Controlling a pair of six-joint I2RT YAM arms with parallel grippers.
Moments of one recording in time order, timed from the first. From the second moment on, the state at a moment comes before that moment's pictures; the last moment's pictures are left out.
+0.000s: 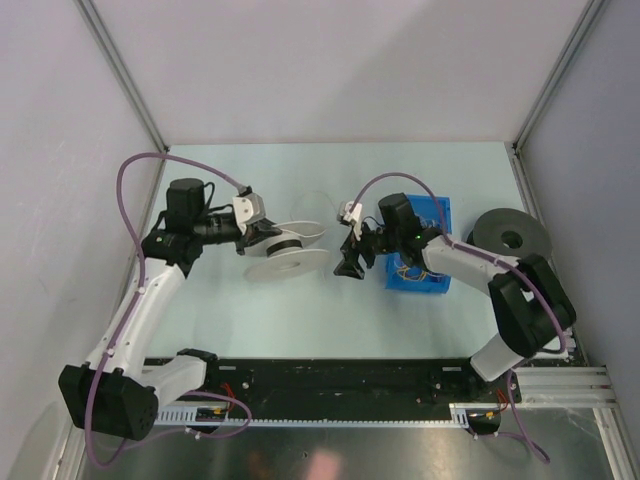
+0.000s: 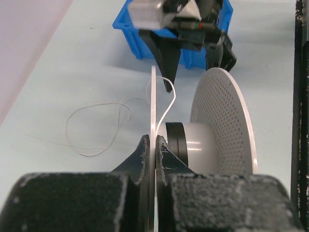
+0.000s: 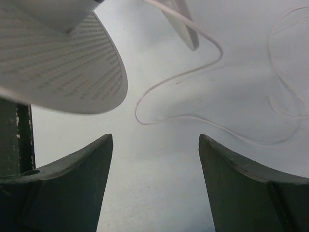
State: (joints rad) left arm -0.17 1.08 1.01 -0.49 0.99 0.69; right arm 0.57 1.56 0.95 -0.03 -0.73 -0.33
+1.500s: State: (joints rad) left arm 0.00 1.12 1.12 -0.48 1.04 0.47; right arm 0.54 1.79 0.77 0.61 -0.71 0.23
